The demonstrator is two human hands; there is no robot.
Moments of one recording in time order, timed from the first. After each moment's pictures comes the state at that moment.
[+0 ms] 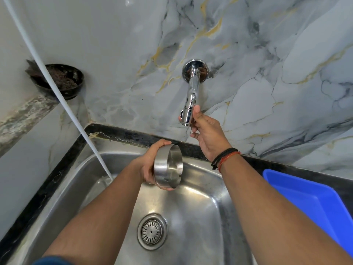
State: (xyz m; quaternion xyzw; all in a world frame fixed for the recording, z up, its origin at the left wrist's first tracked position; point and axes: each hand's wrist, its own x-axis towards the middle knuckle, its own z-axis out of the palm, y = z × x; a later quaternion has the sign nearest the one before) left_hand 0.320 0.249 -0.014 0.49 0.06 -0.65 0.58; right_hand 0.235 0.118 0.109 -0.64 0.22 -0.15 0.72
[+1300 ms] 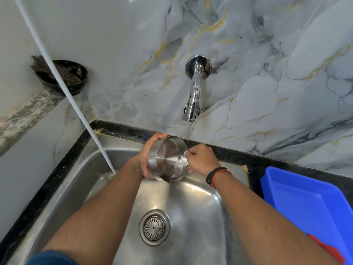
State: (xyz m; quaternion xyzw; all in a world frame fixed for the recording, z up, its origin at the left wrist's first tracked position) left_hand 0.317 0.261 -0.012 0.38 -0.04 -0.64 0.67; right_hand 0.207 0.118 0.034 -0.90 0.28 -0.02 0.35
